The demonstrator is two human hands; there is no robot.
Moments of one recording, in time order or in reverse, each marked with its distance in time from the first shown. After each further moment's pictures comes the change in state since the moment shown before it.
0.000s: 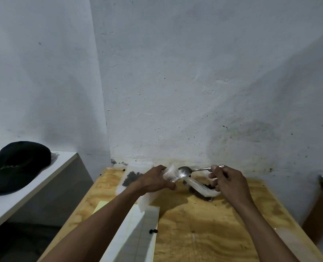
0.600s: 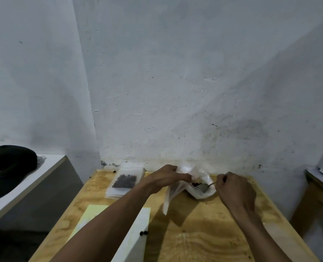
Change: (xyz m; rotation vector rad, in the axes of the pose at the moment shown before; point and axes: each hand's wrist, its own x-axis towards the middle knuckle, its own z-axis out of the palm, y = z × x) left_hand 0.005 0.060 0.032 -0.254 -0.208 0.037; right_hand -0.002 0.030 -0.017 -0.726 0.221 0.048
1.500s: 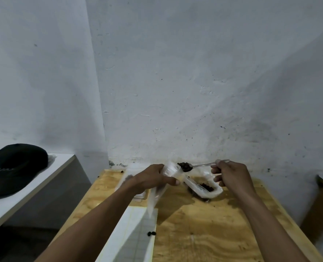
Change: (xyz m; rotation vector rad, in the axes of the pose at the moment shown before) left_hand -0.019 -0.037 -0.052 0.081 0.118 0.021; right_hand 0.013 -0.045 -0.036 0.817 -0.285 0.162
